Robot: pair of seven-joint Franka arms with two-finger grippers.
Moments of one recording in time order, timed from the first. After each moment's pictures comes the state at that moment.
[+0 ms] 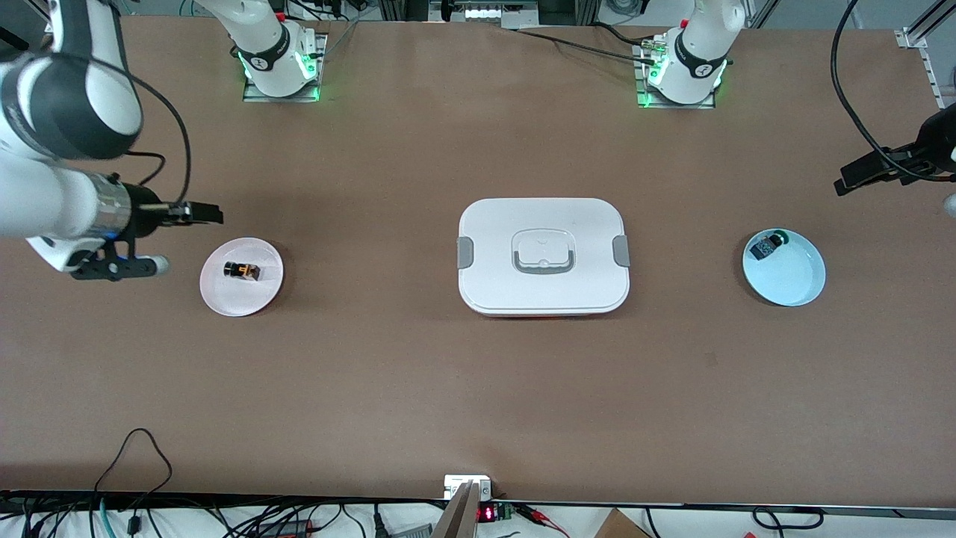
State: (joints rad) left arm 0.13 0.05 -0.07 -1.52 -0.01 1.47 -0.13; right arm 0.13 0.27 -0.07 -1.47 0.09 1.43 0.03
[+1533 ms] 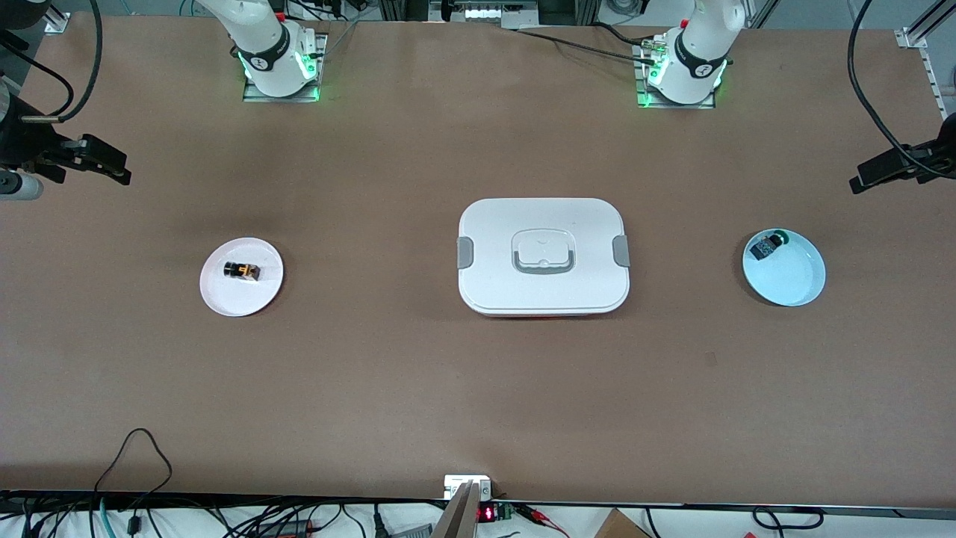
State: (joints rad) left arm 0.16 0.09 -0.08 -1.43 -0.01 1.42 -0.10; right arm 0.06 -0.01 -0.08 -1.66 -0.04 1.59 -0.01
